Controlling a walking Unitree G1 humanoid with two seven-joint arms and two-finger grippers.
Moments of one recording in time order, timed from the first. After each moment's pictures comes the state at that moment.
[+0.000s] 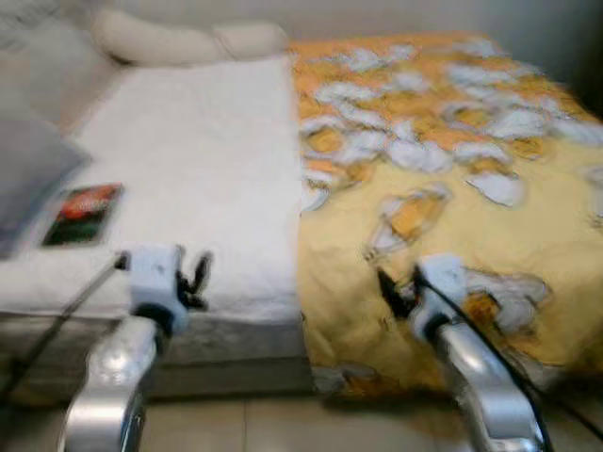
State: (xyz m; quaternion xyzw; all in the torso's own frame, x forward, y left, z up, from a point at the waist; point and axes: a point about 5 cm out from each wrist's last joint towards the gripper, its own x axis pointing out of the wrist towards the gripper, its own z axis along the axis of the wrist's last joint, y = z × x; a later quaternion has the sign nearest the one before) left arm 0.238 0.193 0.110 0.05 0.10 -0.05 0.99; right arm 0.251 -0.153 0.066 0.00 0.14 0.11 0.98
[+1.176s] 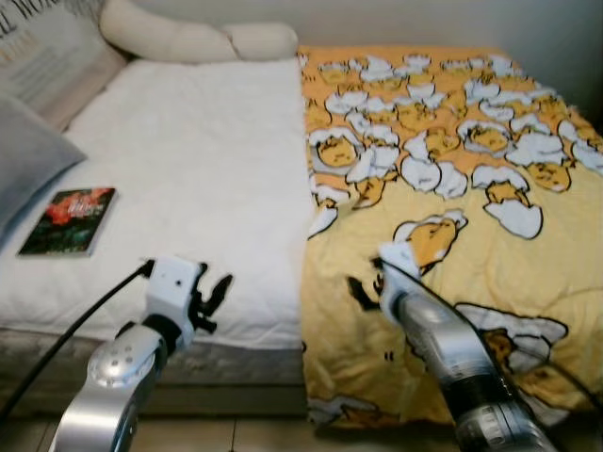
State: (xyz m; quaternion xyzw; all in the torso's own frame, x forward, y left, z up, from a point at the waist) left arm 0.233 0.180 0.106 0.08 0.14 -0.19 0.97; right arm 0.316 -0.125 0.041 -0.04 0.30 0.13 0.94
